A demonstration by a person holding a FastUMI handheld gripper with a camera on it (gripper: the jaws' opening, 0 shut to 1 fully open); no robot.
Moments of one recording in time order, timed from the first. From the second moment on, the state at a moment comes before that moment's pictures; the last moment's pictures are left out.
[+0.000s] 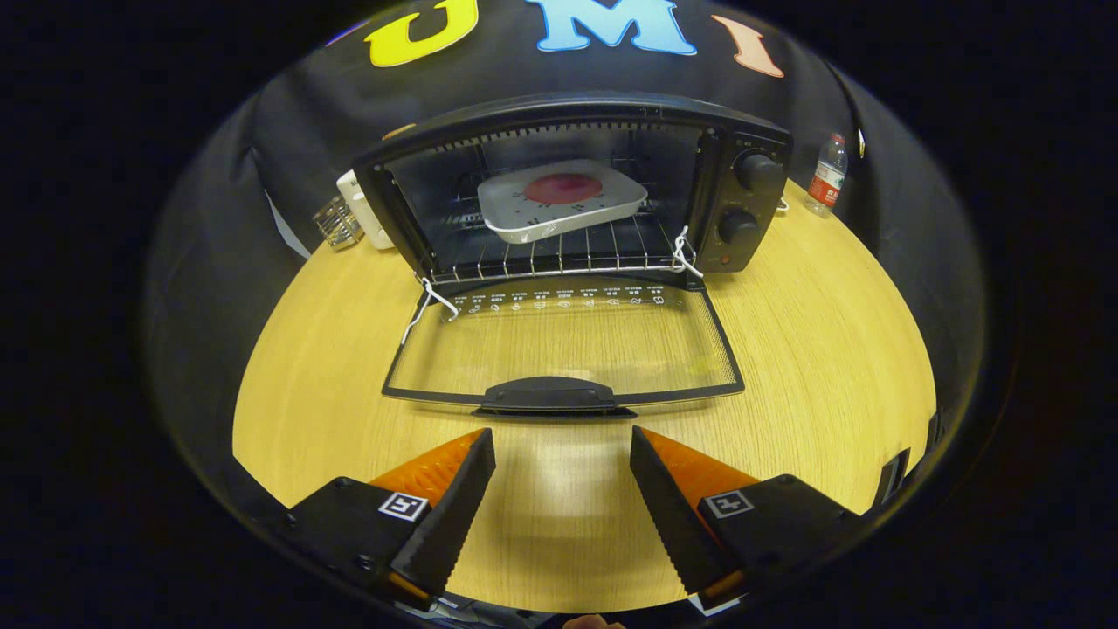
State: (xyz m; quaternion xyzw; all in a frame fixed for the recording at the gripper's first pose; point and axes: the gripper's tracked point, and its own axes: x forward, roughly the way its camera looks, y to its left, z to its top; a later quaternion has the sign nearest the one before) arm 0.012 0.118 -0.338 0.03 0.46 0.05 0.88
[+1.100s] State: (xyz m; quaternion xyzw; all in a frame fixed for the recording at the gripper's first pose) arm 0.025 0.118 -0.364 0.01 0.52 0.03 0.85
